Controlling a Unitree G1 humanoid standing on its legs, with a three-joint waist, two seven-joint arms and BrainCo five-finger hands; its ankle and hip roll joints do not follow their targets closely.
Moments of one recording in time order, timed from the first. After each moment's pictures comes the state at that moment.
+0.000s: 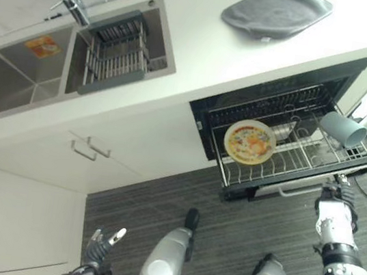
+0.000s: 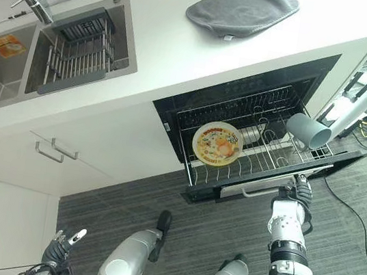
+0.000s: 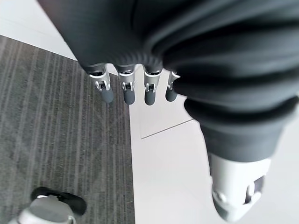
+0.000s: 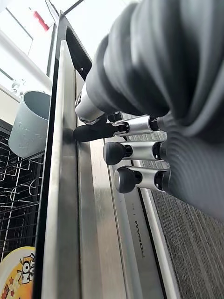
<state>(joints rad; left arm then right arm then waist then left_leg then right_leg) 0.25 0.25 -0.16 0.76 -0.61 -0.31 0.15 -0.43 -0.41 -0.17 0.70 1.30 -0.16 -0.45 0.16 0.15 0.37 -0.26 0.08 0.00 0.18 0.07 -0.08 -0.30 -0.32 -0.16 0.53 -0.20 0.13</state>
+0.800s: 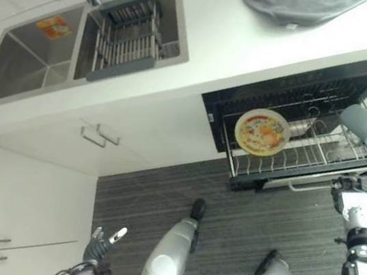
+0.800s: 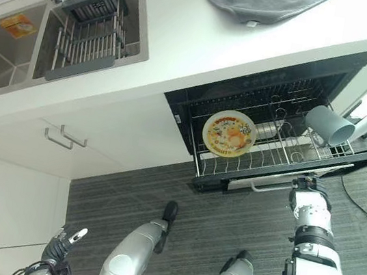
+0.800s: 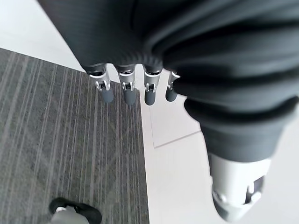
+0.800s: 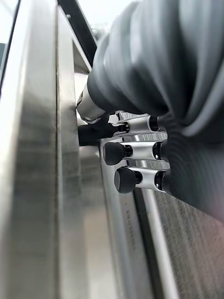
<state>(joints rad) 0.24 0.30 -0.20 0.72 -0.61 -0.29 0.15 -0.62 -0.61 -0.13 0.95 1.37 0.07 -0.42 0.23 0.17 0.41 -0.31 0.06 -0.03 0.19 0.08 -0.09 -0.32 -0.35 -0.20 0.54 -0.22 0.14</state>
